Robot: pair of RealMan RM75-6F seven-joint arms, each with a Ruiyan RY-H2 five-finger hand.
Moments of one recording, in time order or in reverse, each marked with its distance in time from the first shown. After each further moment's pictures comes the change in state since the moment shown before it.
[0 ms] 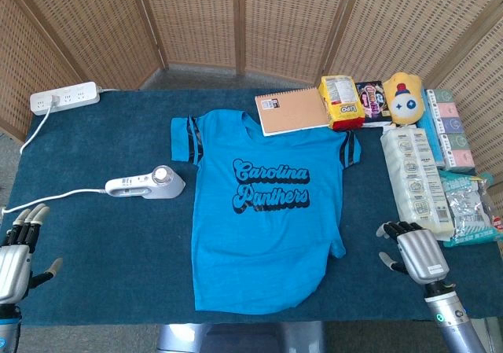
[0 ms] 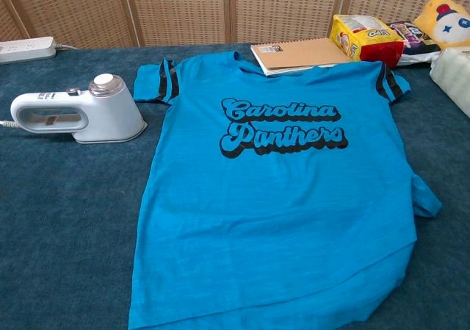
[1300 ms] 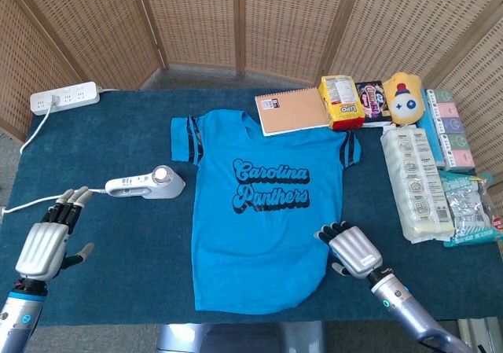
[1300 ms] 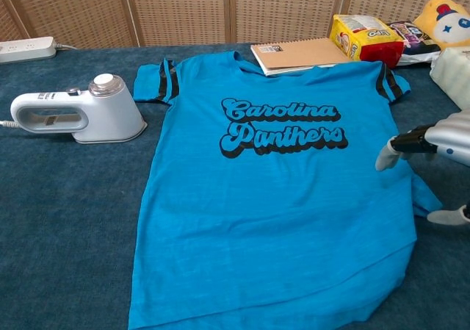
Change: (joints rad) left arm -0.136 0.060 -0.018 -0.150 0.000 -0.129 0.114; right arm 0.215 -0.006 -0.016 -0.205 0.044 -0.363 -0.295
